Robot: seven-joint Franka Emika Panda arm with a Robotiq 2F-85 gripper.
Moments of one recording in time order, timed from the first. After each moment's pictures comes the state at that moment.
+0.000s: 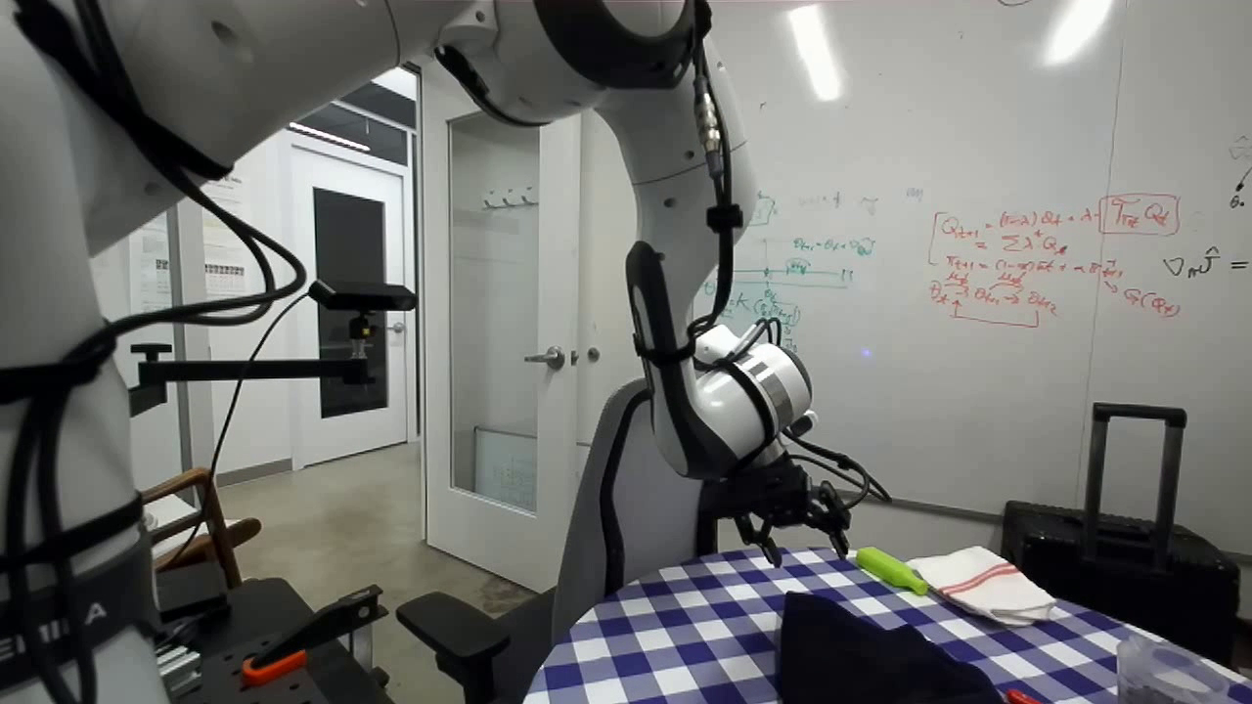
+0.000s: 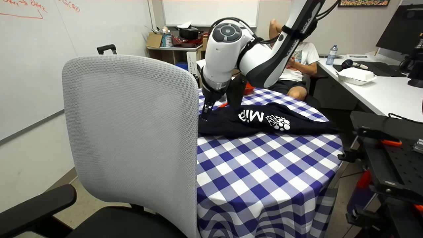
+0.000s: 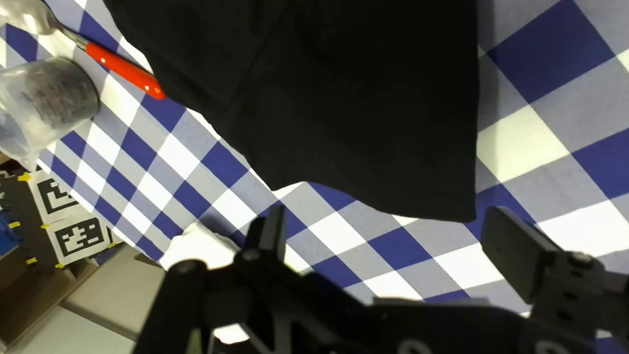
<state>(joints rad) -0.27 0.89 0.08 -1.71 -1.38 2.82 0.86</state>
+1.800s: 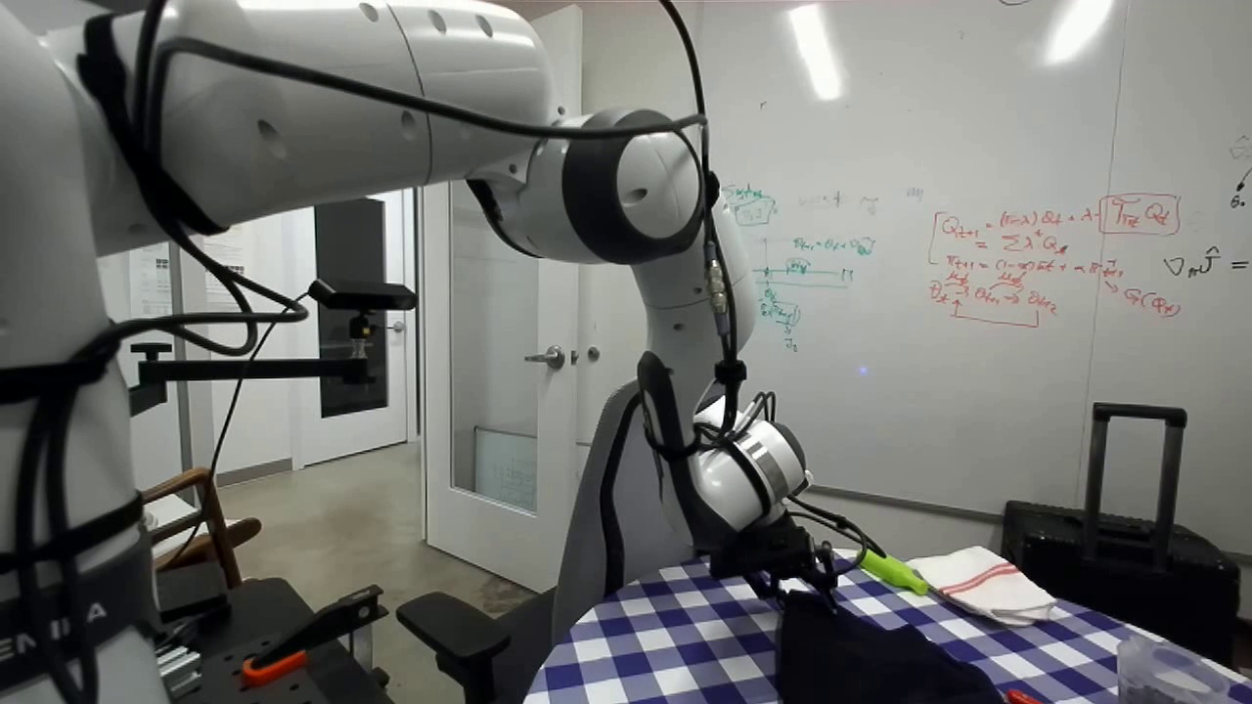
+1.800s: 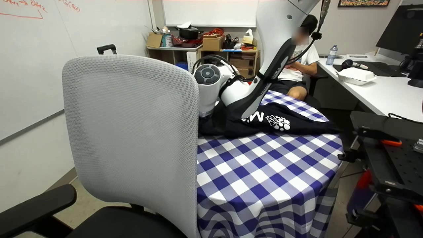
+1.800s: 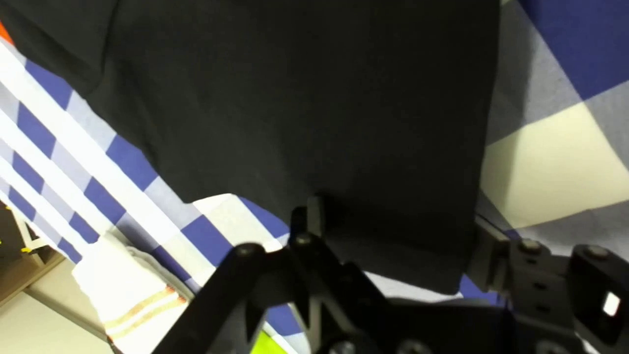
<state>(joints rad) -0.23 1.24 0.10 -1.32 -1.37 2.76 0.76</state>
